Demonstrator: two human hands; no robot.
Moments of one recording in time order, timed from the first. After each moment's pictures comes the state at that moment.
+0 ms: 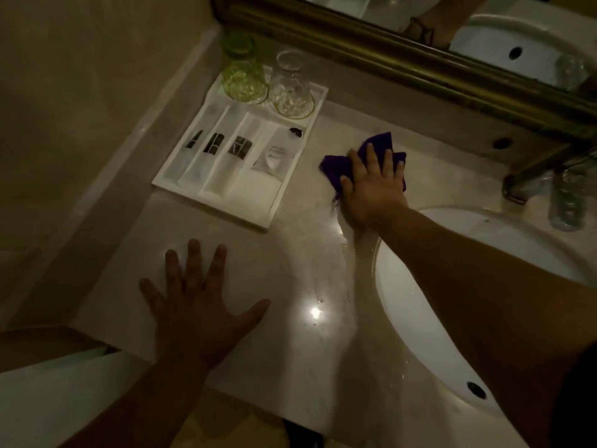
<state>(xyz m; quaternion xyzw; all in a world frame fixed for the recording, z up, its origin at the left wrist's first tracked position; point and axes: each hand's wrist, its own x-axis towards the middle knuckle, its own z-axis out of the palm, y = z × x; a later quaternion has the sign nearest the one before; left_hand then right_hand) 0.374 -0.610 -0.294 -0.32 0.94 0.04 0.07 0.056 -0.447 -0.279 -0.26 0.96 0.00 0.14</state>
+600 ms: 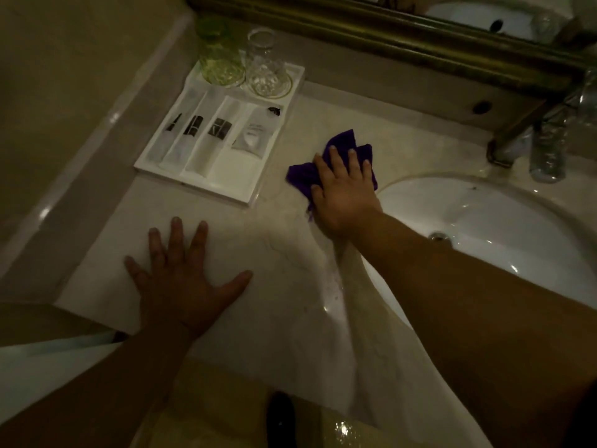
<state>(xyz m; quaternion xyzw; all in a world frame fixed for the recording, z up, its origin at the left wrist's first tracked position) 0.380 -0.609 -0.305 -0.33 0.94 0.03 0.03 0.124 -0.427 -0.286 -0.32 0.94 -0.04 0.12</state>
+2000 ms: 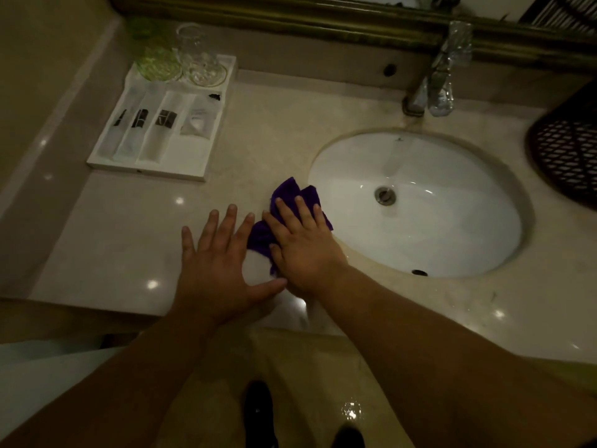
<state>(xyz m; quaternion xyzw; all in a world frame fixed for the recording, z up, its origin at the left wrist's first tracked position) 0.387 -0.511 -0.269 -0.06 0.99 0.09 0.03 0.296 -0.347 -0.281 -0.34 0.93 -0.05 0.12</state>
